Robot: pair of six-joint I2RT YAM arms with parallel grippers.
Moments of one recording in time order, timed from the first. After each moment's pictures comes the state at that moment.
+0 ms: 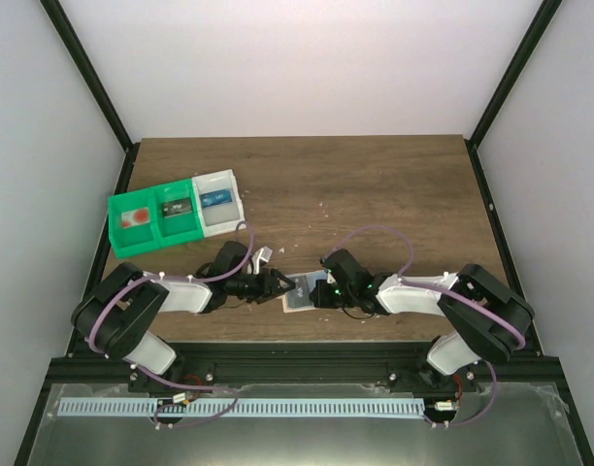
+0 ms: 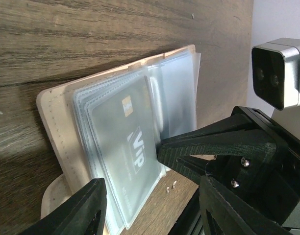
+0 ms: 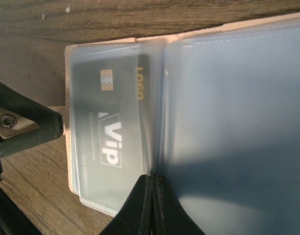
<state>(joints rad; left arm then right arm) -0.61 1.53 0.41 0.42 0.65 -0.94 0.84 1.49 0.54 0.05 -0.22 0.80</state>
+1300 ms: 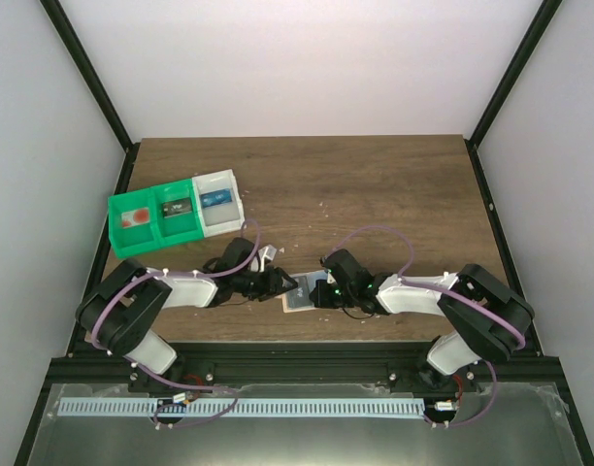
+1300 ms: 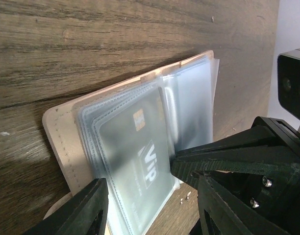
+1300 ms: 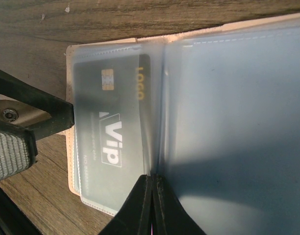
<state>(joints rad) -0.64 1.55 0.49 0.29 0.58 -0.89 0.84 1.49 0.54 0.05 -0.22 0.80</state>
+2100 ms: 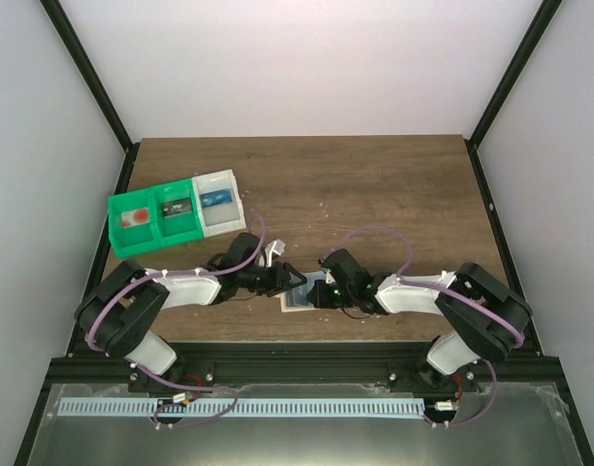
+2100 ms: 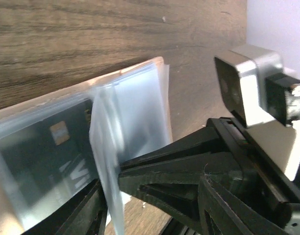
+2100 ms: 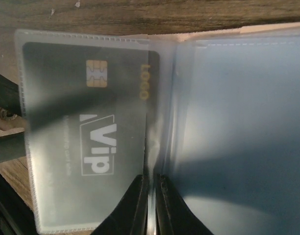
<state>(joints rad) -0.67 1.55 0.55 0.30 0.61 -0.92 0.84 1.50 0.54 0.08 -0.25 0.80</state>
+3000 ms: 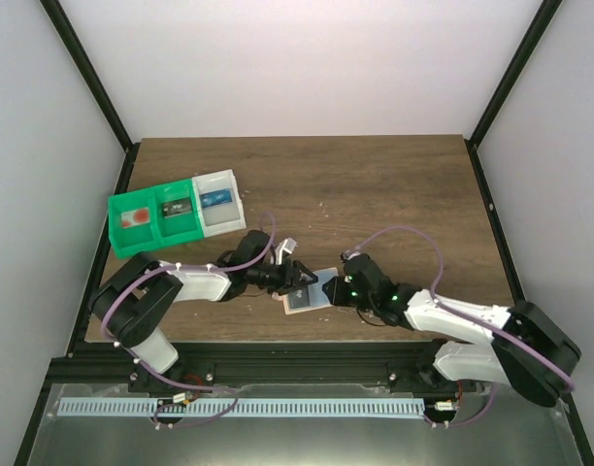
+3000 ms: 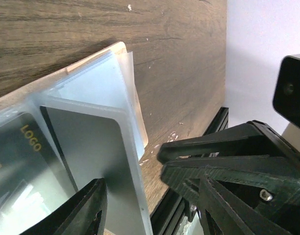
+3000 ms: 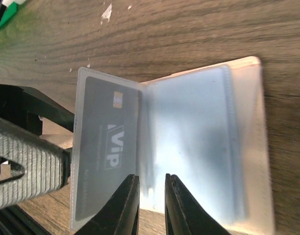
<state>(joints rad) -0.71 1.63 0.60 0.39 0.67 -0.99 0.84 1.21 0.44 0.00 -0.07 0.83</state>
